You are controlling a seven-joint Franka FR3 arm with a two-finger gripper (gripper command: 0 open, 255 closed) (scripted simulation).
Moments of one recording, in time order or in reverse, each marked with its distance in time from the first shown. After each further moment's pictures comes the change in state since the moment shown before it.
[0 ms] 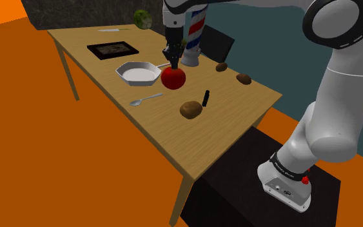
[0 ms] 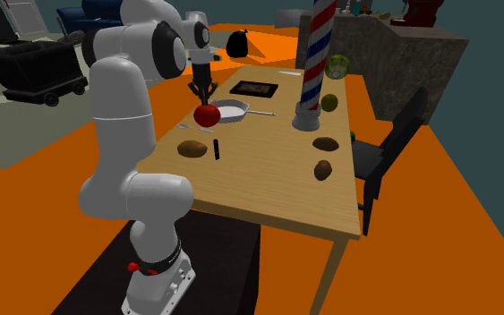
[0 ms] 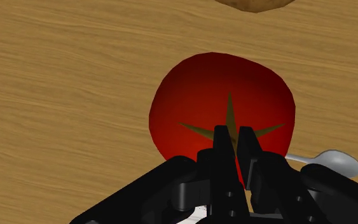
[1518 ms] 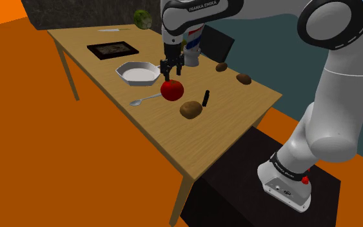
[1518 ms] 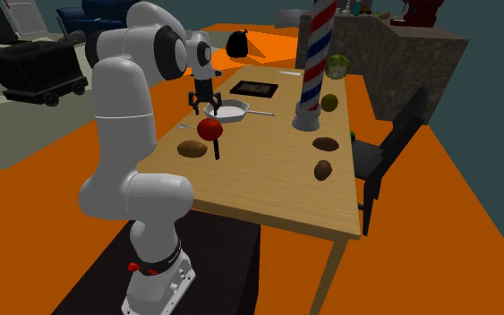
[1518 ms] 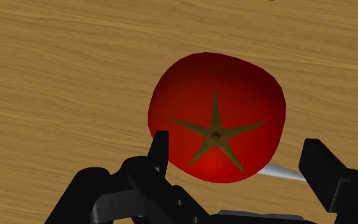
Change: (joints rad) arm -0.001 0.031 0.001 -0.121 0.003 0.153 -0.002
